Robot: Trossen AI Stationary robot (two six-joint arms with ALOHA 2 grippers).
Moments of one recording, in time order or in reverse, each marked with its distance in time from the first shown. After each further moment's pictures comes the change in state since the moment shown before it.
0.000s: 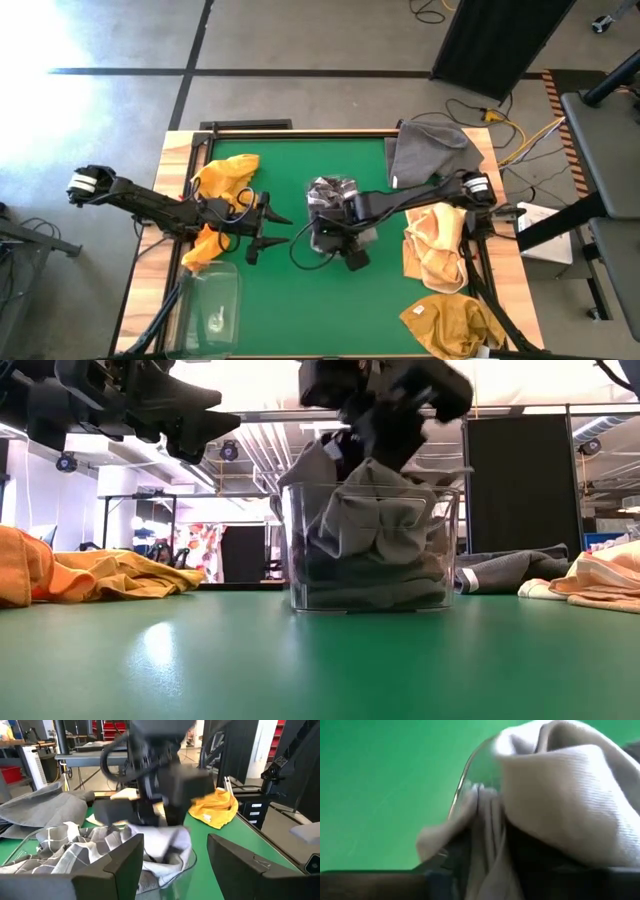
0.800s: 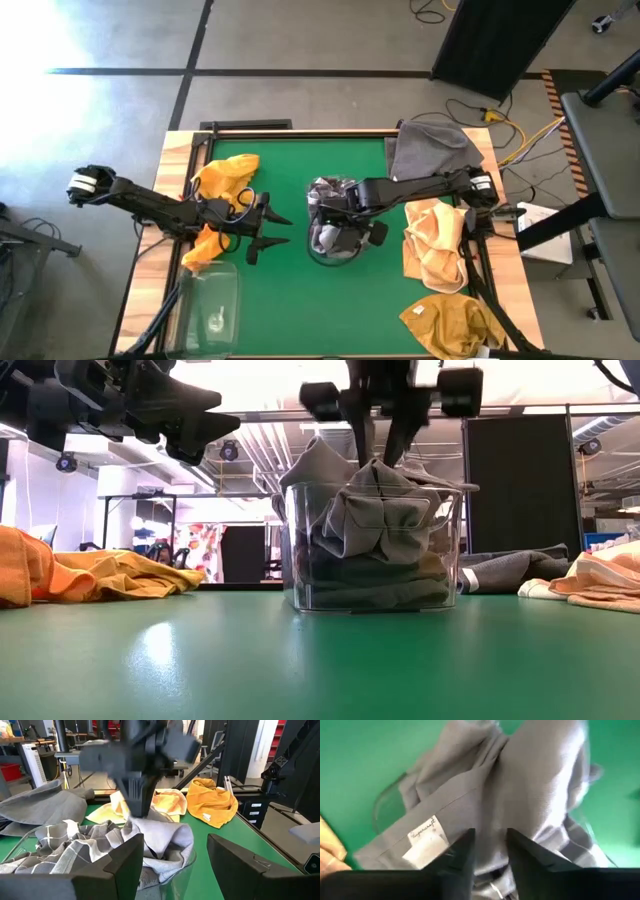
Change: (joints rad) left arm 0.000 0.000 0.000 -0.006 -0.001 -0.009; right arm -0.023 -0.002 0.152 -0.258 0.165 -0.742
